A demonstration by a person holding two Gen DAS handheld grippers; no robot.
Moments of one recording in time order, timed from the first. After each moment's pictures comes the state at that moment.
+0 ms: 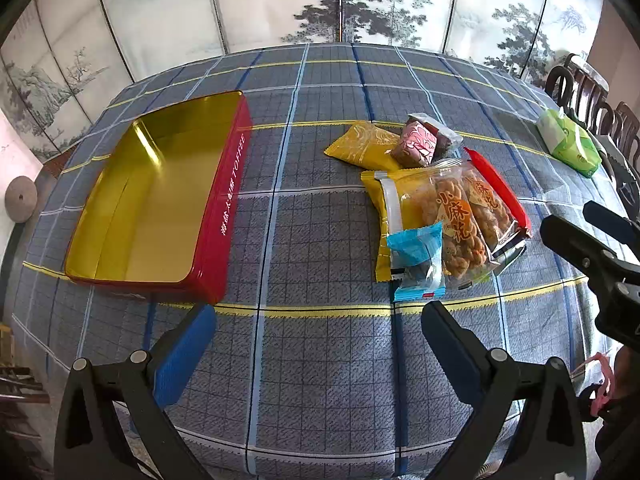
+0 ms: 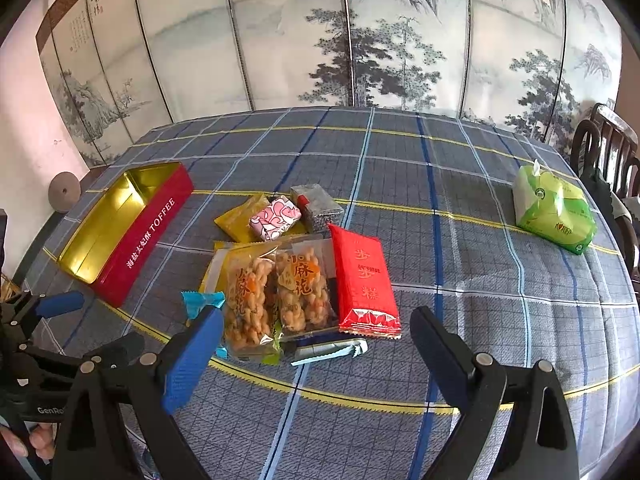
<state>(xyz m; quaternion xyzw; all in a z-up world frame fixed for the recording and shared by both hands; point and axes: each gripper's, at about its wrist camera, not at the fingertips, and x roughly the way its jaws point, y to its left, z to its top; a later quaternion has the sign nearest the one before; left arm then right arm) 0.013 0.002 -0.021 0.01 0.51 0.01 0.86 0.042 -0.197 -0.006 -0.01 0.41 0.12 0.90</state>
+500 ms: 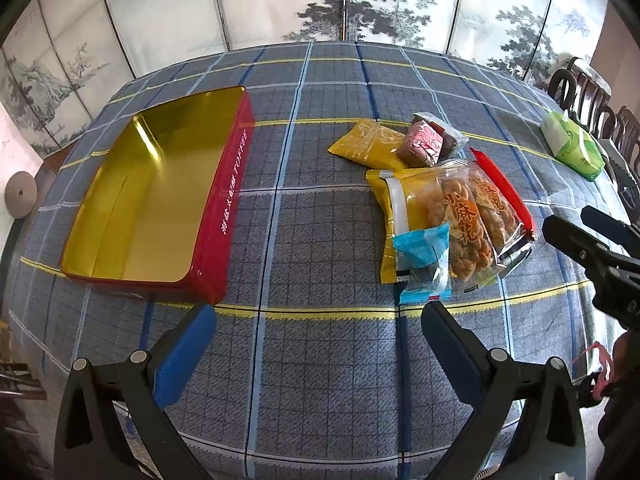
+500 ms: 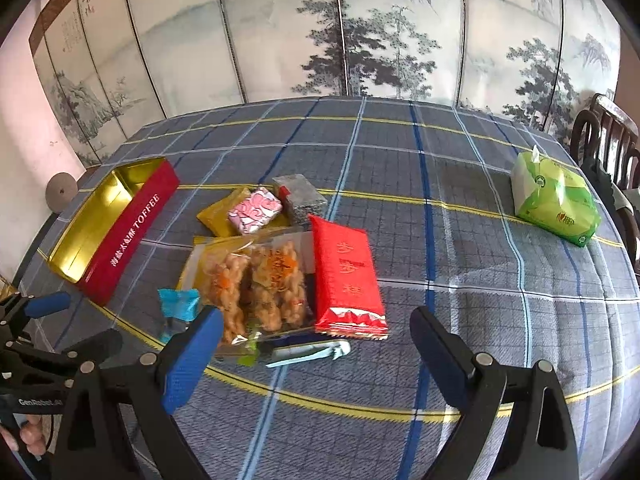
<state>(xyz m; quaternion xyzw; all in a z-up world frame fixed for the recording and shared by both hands) 0.014 0.003 -0.028 0.00 0.51 0.02 0.86 0.056 -0.214 -0.020 -0.01 0.43 0.12 0.90</state>
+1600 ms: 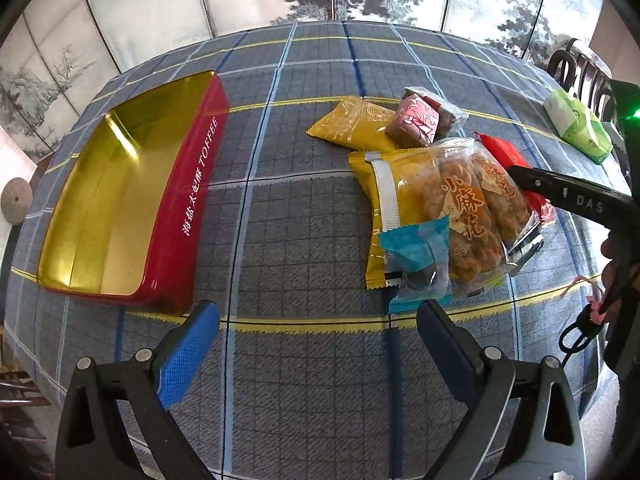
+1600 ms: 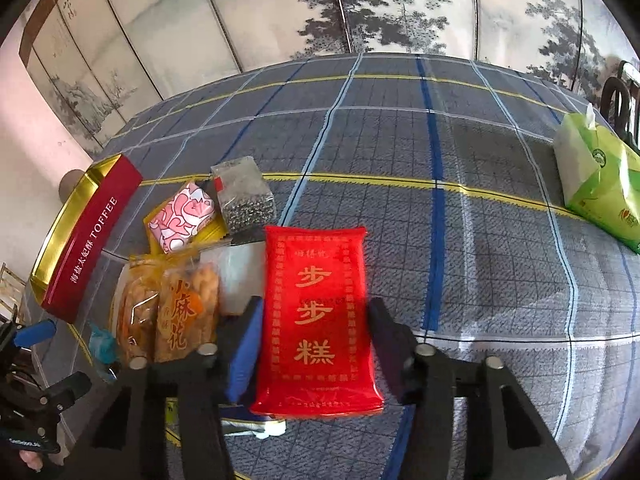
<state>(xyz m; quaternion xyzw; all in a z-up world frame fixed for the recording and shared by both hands) 0.036 -0.012 -0.050 0.02 0.53 0.01 0.85 0.139 -0.244 -0.073 0.03 0.48 0.16 0.86</state>
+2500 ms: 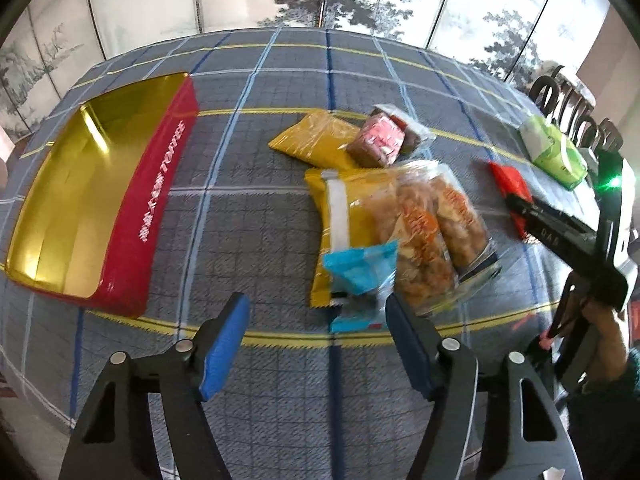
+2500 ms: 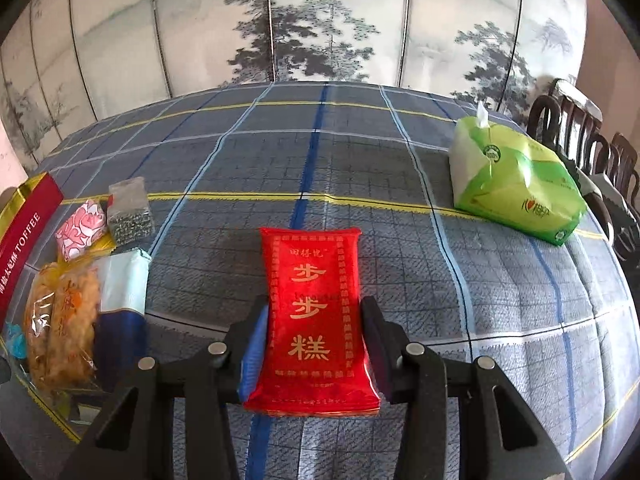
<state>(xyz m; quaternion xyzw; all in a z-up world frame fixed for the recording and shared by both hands) 0.044 -0.024 -0.042 -0.05 0.52 -0.03 0.85 0.137 -0.290 -0.083 -0.01 0.43 0.02 0.90</state>
